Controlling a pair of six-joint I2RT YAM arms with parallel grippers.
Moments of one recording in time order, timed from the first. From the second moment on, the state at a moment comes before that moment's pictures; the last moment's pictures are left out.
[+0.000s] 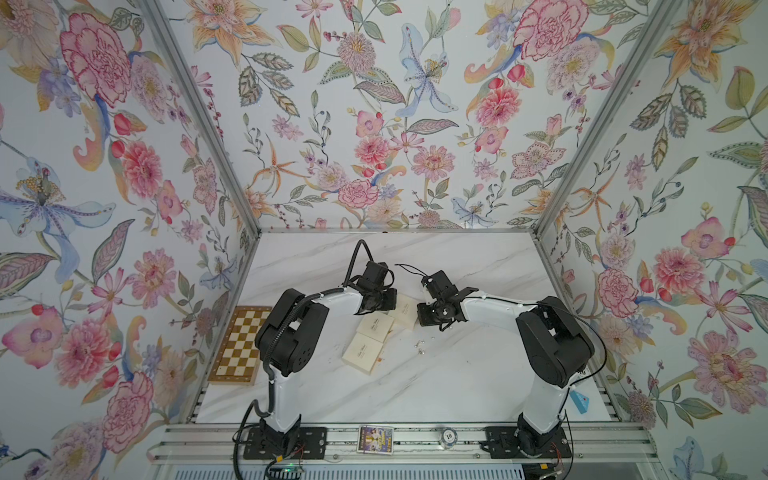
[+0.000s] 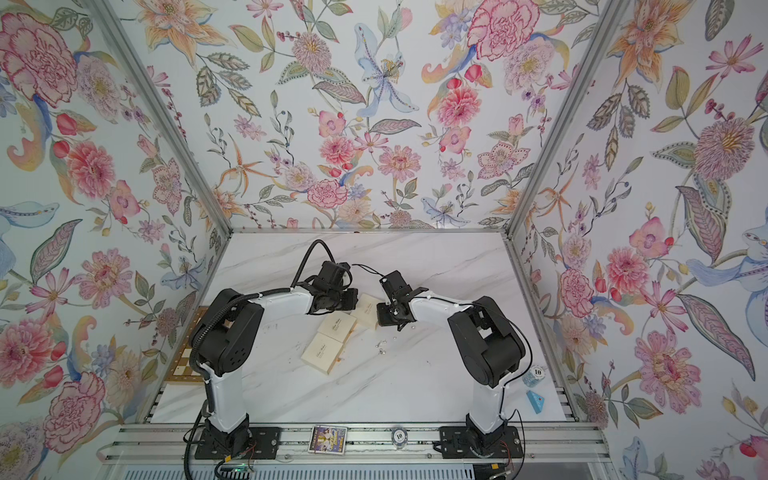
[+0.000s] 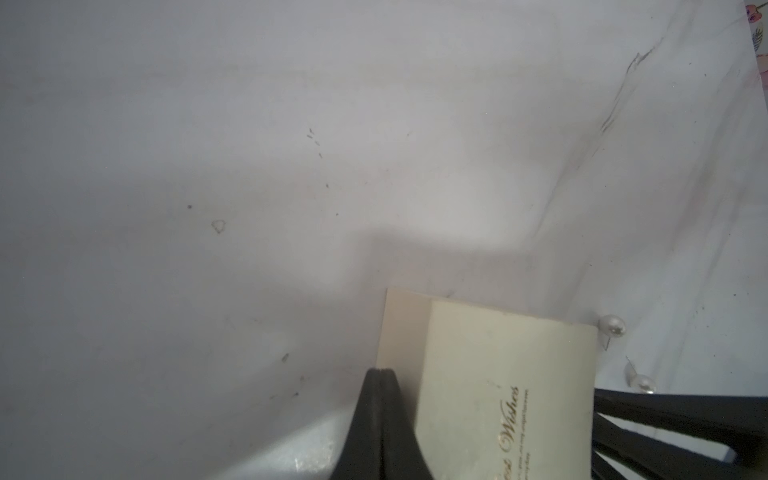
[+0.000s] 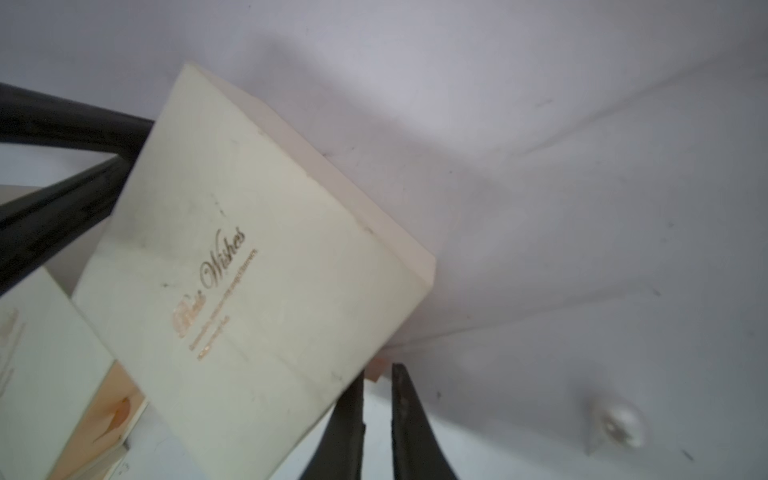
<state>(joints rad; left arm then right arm) -0.56 1.97 1.21 -0.15 0.18 -0.44 0.61 1.85 1.11 -0.35 -0.10 0.40</state>
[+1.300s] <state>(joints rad) -0.50 1.37 0.99 -0.25 -0.19 -0.34 0.11 1.17 0.74 -0.33 -0.15 0.33</state>
